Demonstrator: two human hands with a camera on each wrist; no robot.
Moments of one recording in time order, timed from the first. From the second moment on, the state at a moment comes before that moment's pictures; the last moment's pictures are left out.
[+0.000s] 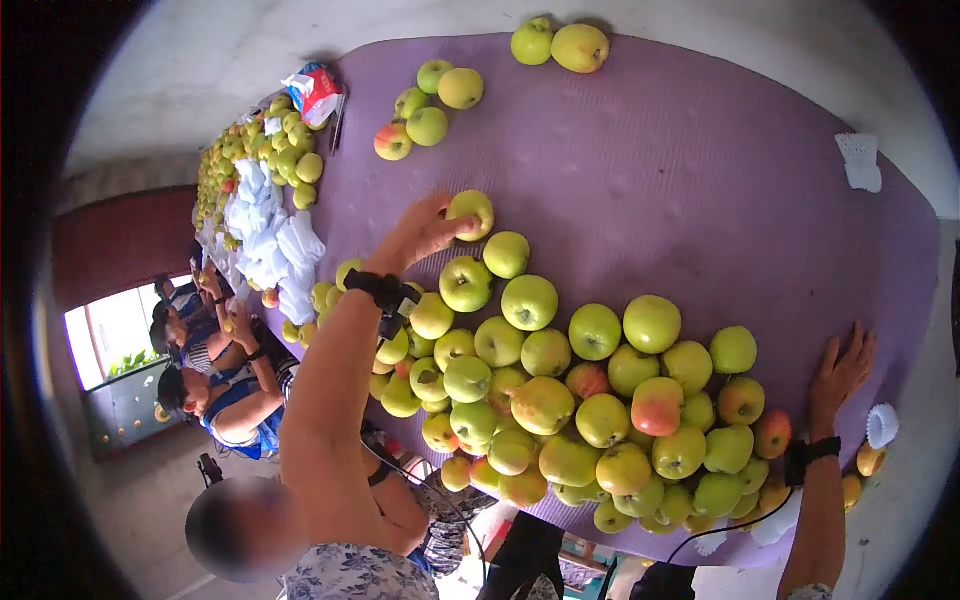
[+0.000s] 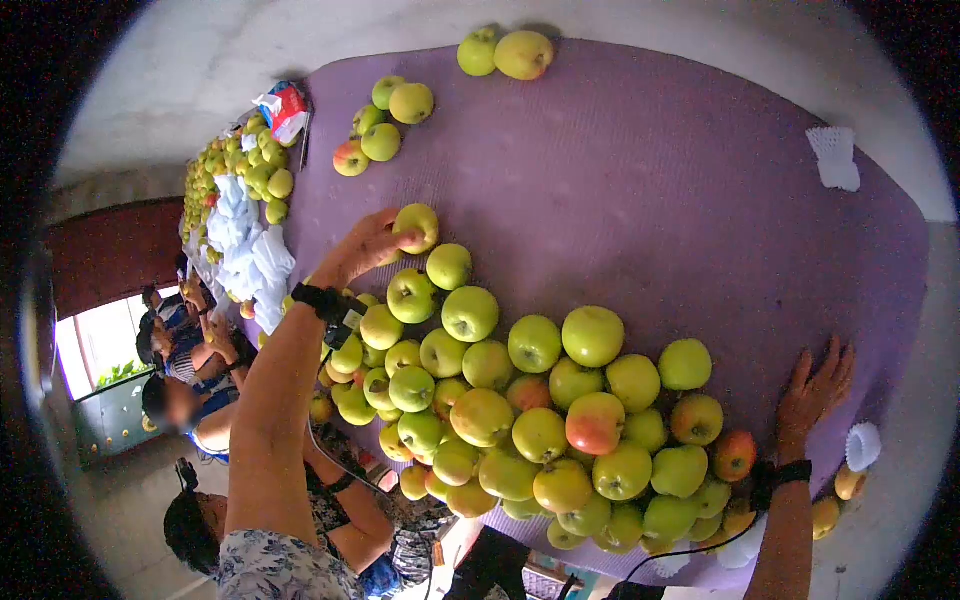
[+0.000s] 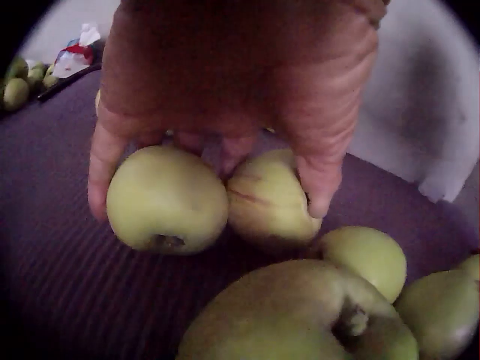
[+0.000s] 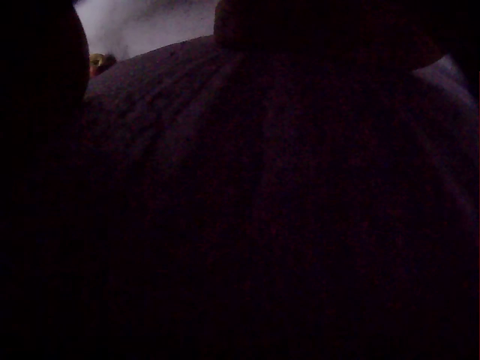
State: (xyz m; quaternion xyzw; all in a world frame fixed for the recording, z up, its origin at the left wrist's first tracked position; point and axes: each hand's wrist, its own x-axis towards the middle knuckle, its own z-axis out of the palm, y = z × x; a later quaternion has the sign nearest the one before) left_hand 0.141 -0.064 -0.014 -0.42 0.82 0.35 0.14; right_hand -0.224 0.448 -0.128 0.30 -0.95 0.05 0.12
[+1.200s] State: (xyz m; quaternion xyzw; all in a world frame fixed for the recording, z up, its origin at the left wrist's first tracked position) left_hand 0.054 -0.131 -0.014 -0.39 0.92 -0.06 -0.03; right_hand -0.215 0.432 -0.110 0.26 -0.96 0.05 0.09
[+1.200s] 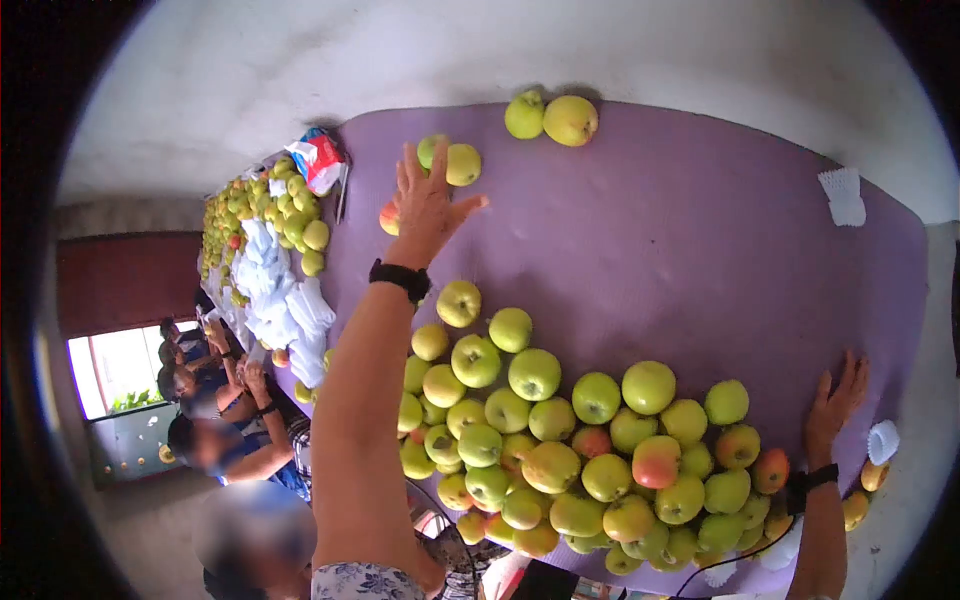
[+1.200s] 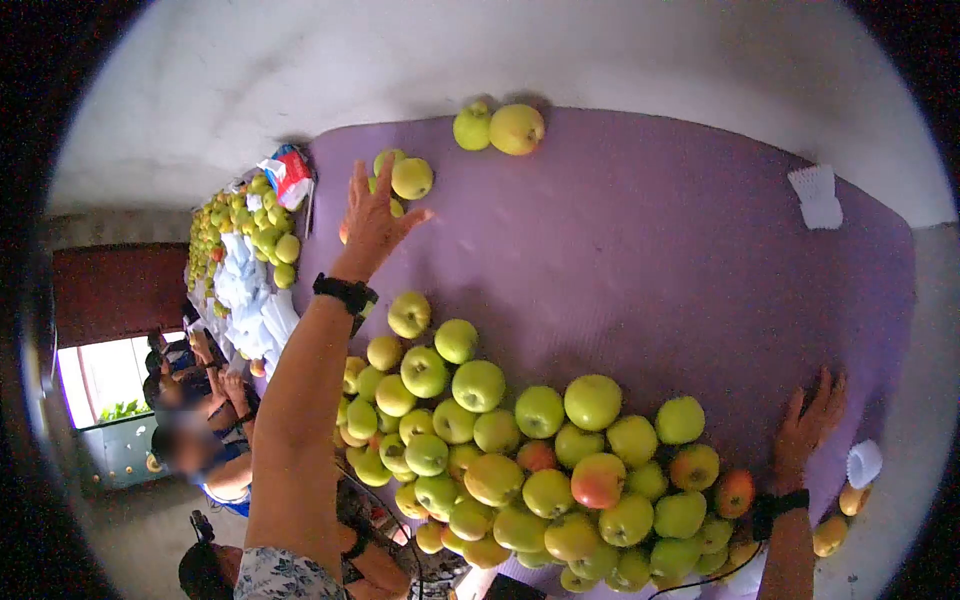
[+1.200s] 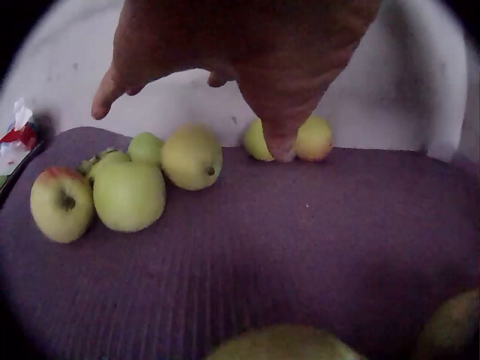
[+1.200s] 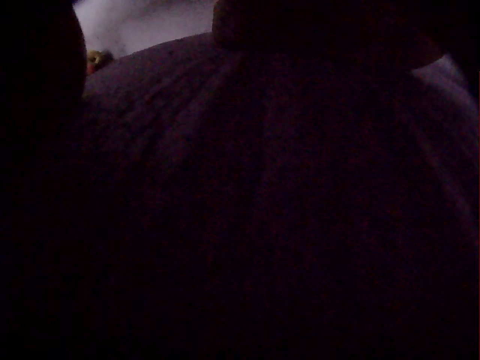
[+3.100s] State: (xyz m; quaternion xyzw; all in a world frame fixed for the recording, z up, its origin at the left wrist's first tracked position) left_hand 0.103 -0.162 -0.003 -0.41 0.91 0.06 0.04; right_hand -0.224 0.451 -0.124 0.29 -0.95 0.06 0.11
